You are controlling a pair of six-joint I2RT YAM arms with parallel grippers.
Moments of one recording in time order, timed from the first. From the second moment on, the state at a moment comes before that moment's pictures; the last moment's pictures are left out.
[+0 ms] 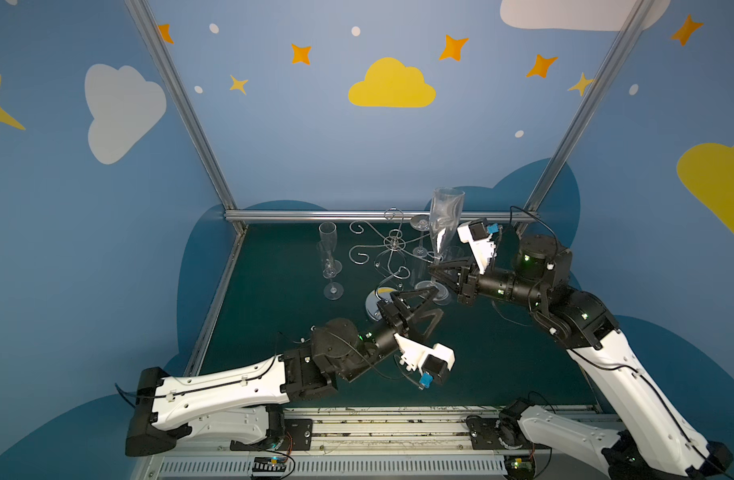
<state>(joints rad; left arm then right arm) -1.31 1.09 1.06 0.24 -0.32 1.22 0.62 1.03 1.39 -0.62 -0.49 0.22</state>
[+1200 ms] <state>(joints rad) -0.73 1.11 1.21 -0.08 0.69 -0.33 0.86 0.89 1.03 -0.41 -0.43 0.05</state>
